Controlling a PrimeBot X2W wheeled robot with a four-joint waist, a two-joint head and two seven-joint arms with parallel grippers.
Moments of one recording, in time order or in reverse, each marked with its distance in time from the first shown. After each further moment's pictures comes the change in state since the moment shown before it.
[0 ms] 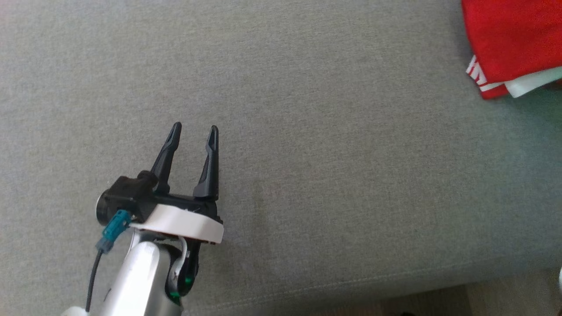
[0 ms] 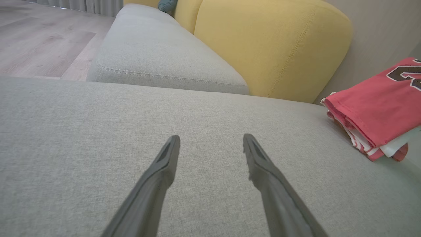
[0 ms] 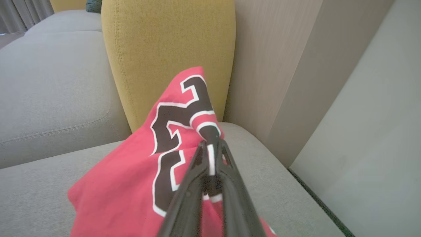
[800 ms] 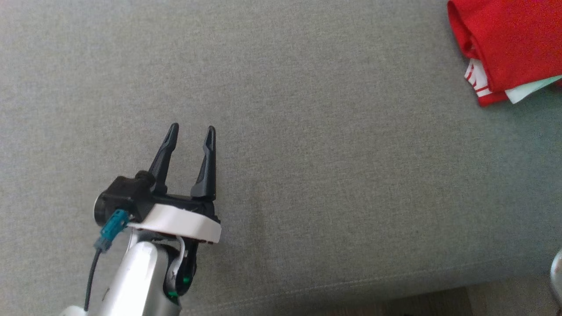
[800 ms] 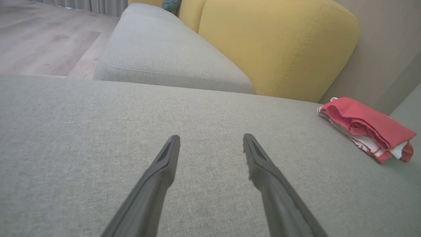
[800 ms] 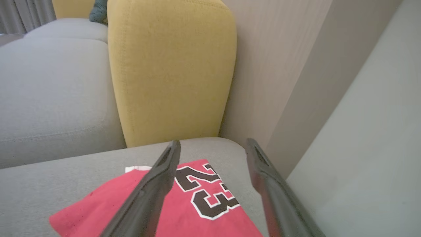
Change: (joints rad) left arm 0.000 0.000 0.009 0.011 0.002 0.000 0.000; right arm -0.032 0.030 -0.046 0.061 -0.155 0.000 -0.153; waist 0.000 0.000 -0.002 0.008
